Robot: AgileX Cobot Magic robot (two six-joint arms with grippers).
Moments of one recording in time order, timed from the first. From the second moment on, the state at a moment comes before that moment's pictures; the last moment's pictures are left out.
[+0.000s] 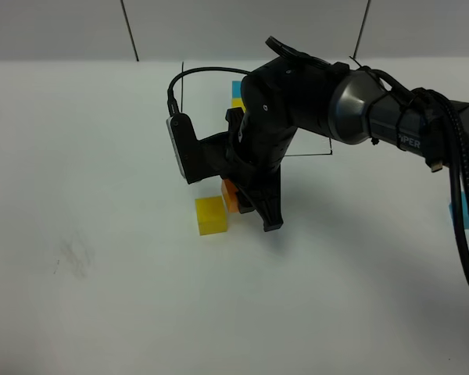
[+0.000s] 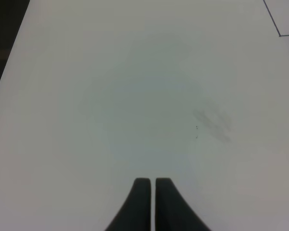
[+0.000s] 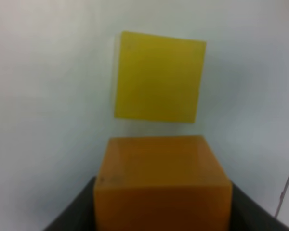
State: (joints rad) left arm 0.00 -0.01 -0.51 0.07 1.06 0.05; right arm 0.67 2.12 -1.61 0.06 0.87 -1.18
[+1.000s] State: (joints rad) left arm 0.00 -0.01 -0.51 0.07 1.06 0.05; right arm 0.66 2.18 -1.64 0.07 0.87 -1.18
